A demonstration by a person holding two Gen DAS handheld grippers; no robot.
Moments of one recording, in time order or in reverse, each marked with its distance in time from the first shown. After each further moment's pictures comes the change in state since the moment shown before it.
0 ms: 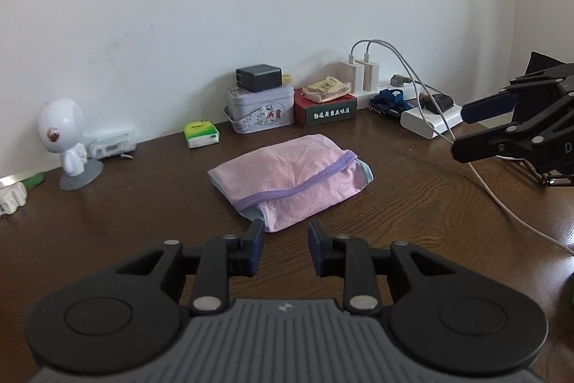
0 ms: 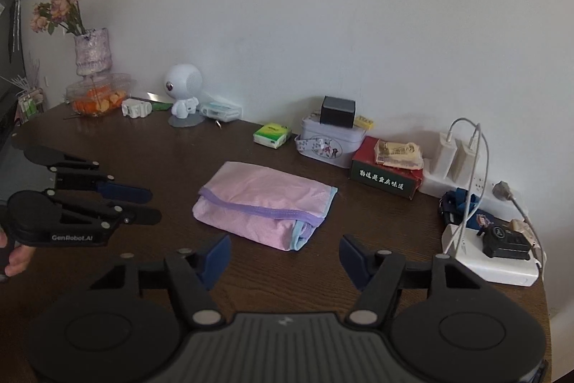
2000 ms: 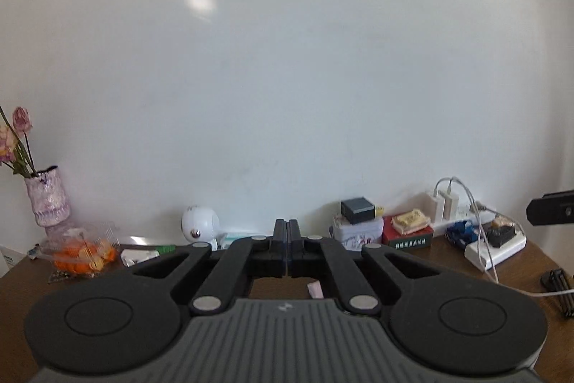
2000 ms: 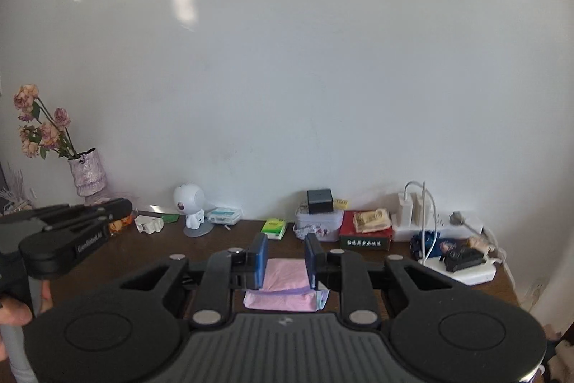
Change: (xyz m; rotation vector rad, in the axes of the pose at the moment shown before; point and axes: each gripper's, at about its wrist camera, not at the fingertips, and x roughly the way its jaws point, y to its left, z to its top) left arm -0.187 -0.039 0.098 -0.145 -0.311 0.458; right arm -0.178 0.031 0.043 0.221 -0.274 -0.075
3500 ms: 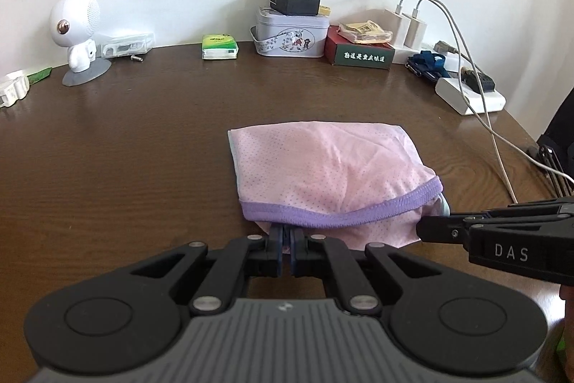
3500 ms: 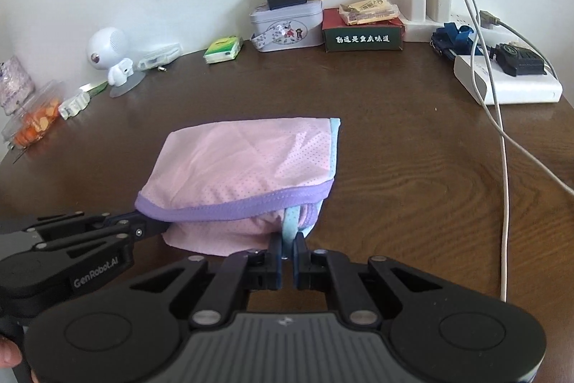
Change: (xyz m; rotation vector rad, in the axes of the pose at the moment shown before) left arm 0.167 -0.041 -0.174 -0.063 0.540 -0.314; right arm 0.201 -0.009 -0.137 0.196 0.497 -0.088
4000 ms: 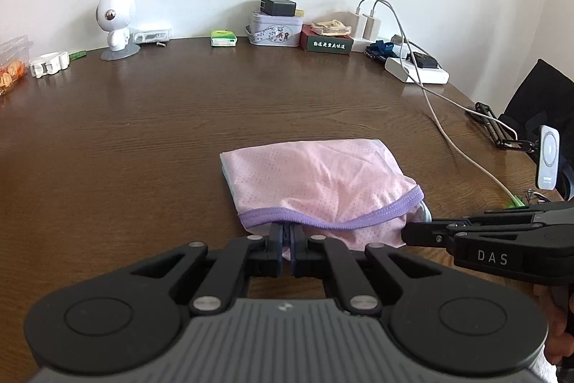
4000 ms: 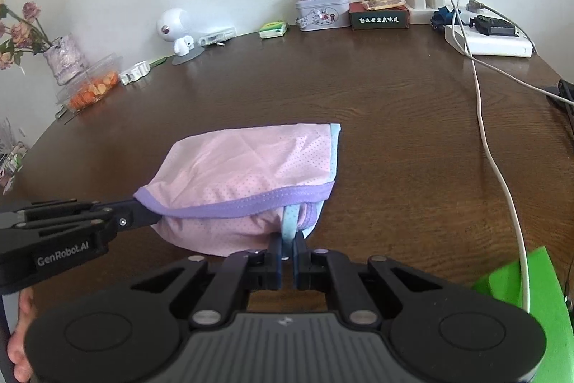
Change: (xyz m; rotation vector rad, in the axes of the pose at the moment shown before) left arm -0.125 -0.017 -0.111 0.019 -0.036 -0.022; right arm -0.089 0.018 -0.125 -0.040 -0.051 0.074
